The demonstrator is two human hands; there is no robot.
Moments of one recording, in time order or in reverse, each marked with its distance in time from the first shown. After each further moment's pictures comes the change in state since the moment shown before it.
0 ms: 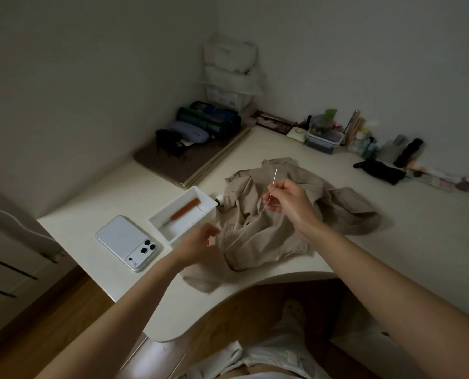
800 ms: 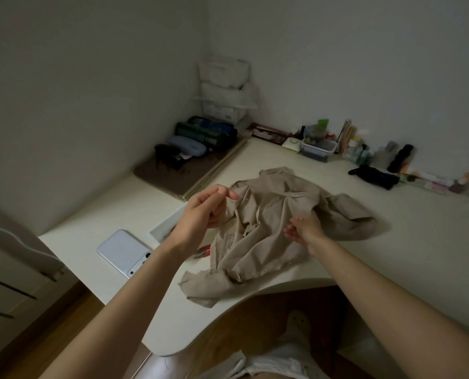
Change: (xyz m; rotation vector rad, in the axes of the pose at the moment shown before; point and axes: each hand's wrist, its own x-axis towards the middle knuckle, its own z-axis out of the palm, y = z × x) left_hand -0.029 0.085 -0.048 -0.884 0.044 0.387; right_hand 0.027 0.057 -0.031 0.154 0.259 0.470
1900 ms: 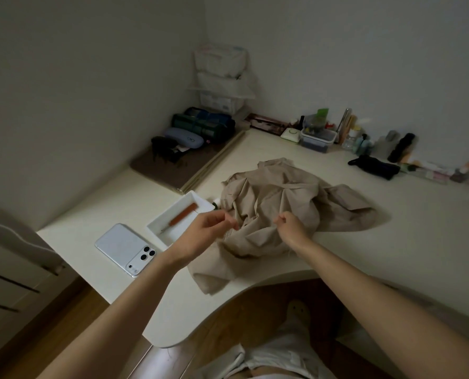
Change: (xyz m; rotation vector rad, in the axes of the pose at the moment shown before) left_hand -0.013 -0.033 -0.006 0.392 -0.142 -0.141; right_hand -0.009 0.026 0.013 -0.696 -0.033 -0.365
